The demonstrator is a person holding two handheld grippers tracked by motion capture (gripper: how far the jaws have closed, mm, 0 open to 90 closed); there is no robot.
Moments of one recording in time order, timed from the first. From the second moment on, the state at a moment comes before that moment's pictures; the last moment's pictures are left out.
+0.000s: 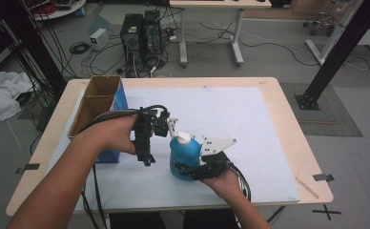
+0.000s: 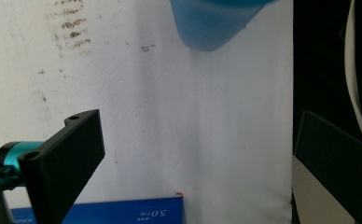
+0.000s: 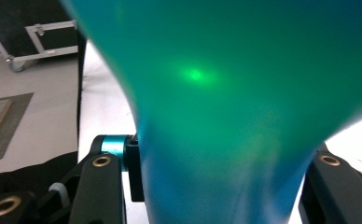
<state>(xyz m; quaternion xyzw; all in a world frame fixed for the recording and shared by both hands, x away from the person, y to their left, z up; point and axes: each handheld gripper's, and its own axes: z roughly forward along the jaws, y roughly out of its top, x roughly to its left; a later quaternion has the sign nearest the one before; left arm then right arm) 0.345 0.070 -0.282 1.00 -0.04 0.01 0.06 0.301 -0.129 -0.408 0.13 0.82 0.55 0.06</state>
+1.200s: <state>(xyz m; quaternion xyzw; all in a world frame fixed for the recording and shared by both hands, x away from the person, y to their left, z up) 0.329 0.046 -0.276 1.00 -0.07 0.00 0.05 0.309 -0.088 -0.407 0.08 0.83 0.55 0.03</state>
